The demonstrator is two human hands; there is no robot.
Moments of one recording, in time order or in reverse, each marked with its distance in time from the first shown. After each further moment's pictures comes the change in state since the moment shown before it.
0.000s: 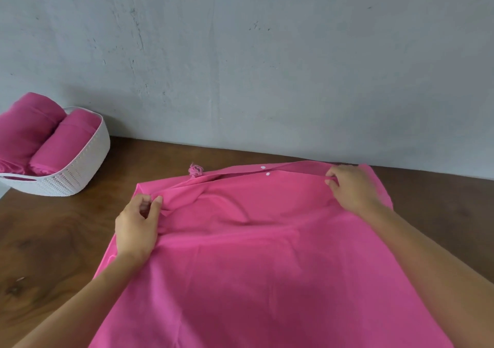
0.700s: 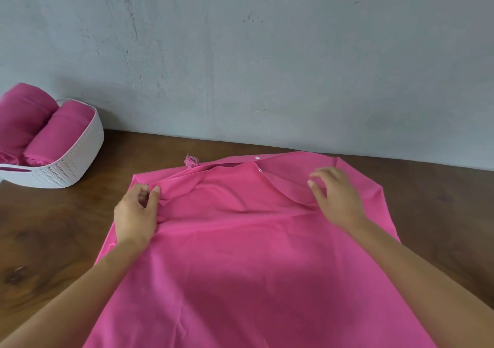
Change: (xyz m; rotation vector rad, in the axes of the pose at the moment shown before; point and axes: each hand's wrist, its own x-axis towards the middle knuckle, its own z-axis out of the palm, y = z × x) left_hand -0.002 -0.001 -0.002 -0.029 -0.027 0.009; right_hand -0.065 -0.036 0.006 0.165 0.163 -0.032
